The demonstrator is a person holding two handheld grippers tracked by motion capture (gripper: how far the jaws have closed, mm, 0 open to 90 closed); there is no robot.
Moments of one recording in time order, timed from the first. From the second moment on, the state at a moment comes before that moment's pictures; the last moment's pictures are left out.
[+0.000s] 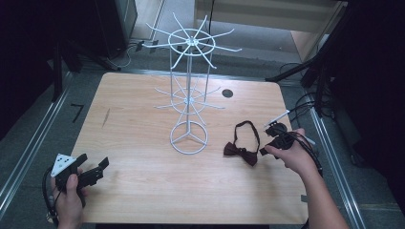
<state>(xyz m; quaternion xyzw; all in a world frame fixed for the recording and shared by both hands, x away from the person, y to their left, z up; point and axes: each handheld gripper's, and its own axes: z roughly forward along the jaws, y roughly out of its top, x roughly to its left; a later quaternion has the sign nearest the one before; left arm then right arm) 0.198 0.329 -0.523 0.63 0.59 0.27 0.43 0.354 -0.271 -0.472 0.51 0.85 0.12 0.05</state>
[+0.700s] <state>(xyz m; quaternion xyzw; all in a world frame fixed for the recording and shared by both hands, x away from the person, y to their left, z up) 0.199 0.329 -0.524 0.62 0.59 0.27 0.43 0.383 -0.255 -0.482 0.56 0.82 0.11 0.01</state>
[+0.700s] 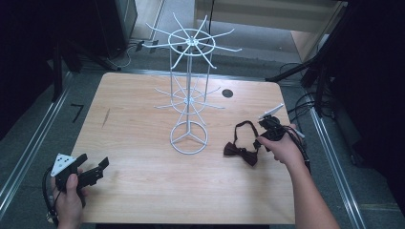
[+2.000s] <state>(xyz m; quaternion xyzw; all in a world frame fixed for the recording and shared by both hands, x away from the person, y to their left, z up) 0.199 0.330 -0.523 0.62 0.60 0.26 0.43 0.363 -0.255 -0.457 0.52 0.82 0.17 0.17</state>
